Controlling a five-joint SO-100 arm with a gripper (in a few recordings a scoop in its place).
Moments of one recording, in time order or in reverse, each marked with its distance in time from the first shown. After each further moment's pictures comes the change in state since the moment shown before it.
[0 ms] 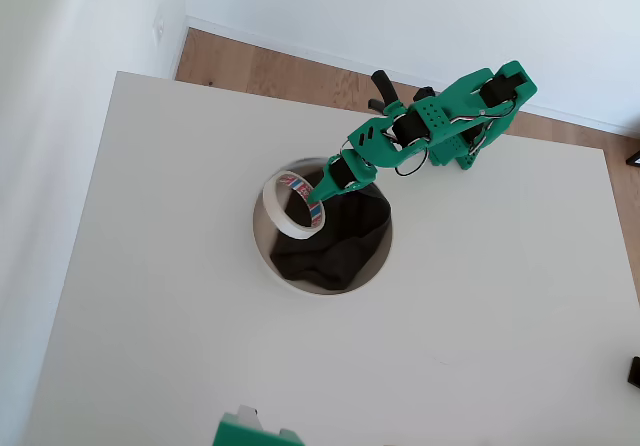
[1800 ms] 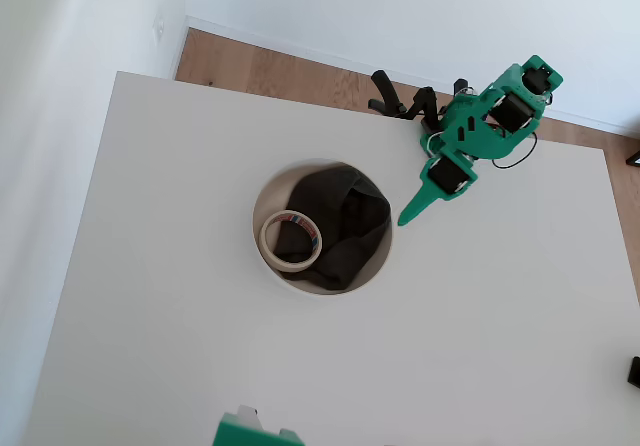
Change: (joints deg) arm -20.4 24.8 -8.2 19.5 9.1
